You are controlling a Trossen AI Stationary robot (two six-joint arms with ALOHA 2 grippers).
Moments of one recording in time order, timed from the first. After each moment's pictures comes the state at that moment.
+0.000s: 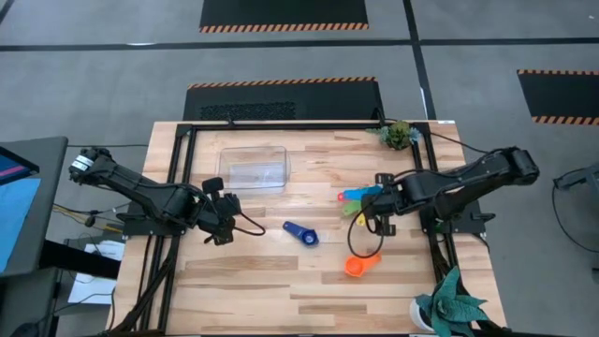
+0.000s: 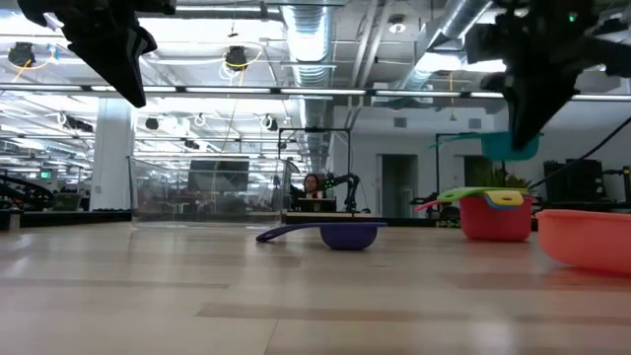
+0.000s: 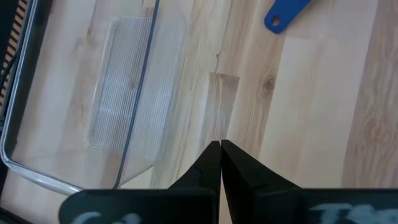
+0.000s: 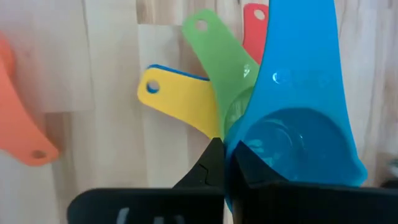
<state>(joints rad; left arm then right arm) -0.38 1.20 0.98 -1.08 -0.46 -0.52 0.19 1.26 0.92 -1.01 0.26 0.18</state>
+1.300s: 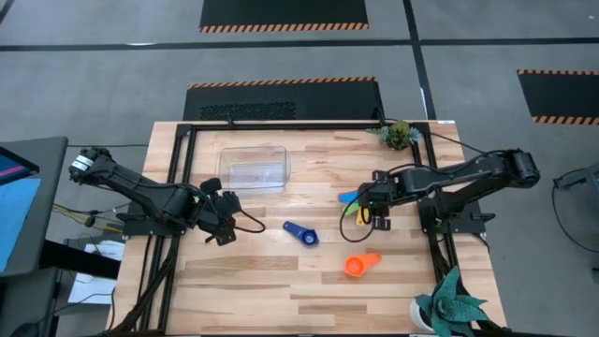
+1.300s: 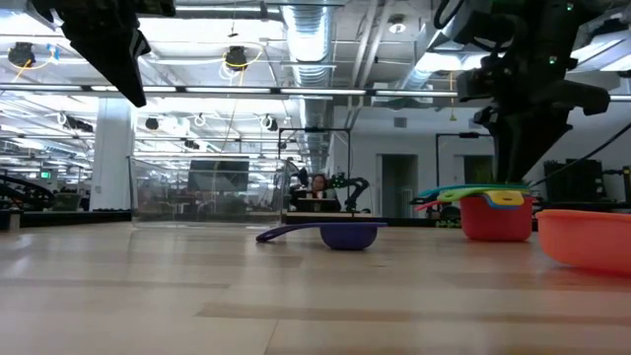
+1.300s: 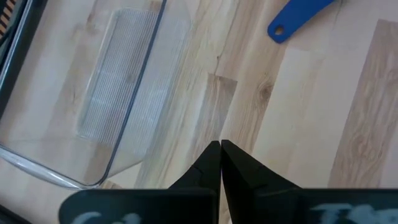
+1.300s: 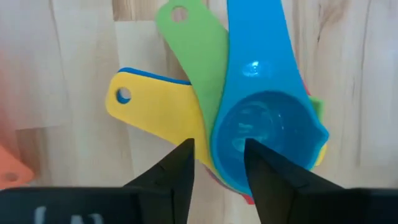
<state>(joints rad) -0.38 1.20 0.98 -1.07 -0.45 -0.63 0.05 1.26 0.79 -0.84 0.16 0.11</state>
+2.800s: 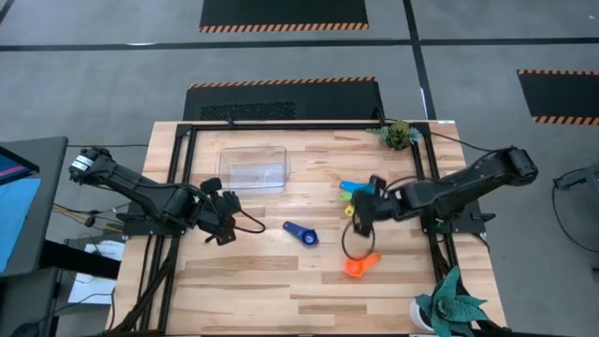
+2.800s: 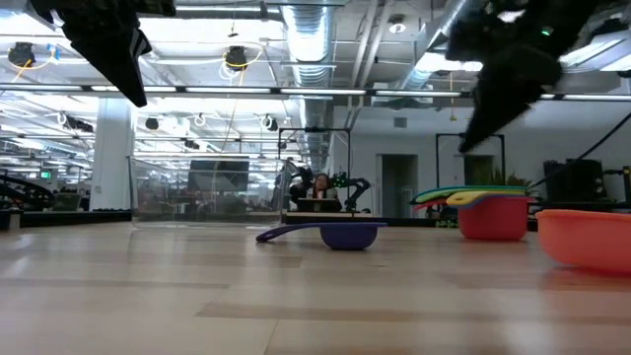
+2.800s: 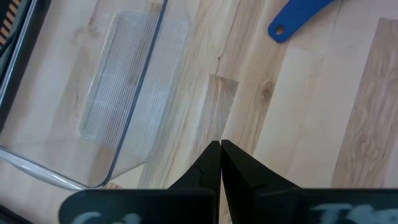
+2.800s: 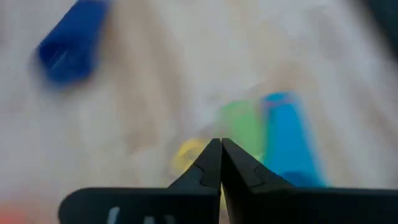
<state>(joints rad) -0.38 1.20 0.98 -1.07 -0.46 -0.61 0.23 1.27 0.81 -0.59 0.49 0.42</state>
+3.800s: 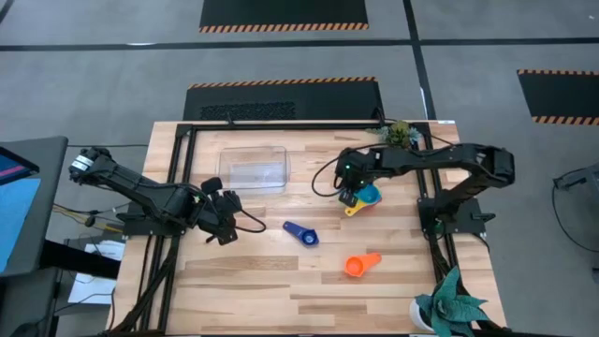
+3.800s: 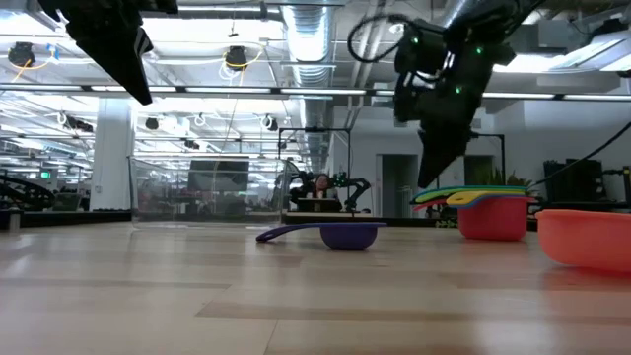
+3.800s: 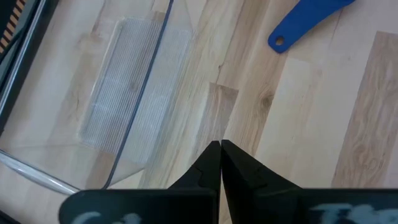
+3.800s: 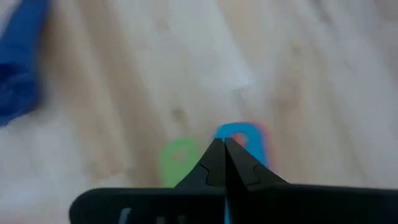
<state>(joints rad) -0.38 1.20 0.98 -1.05 -0.48 -0.62 -0.26 1.48 0.92 -0.54 -0.02 0.18</state>
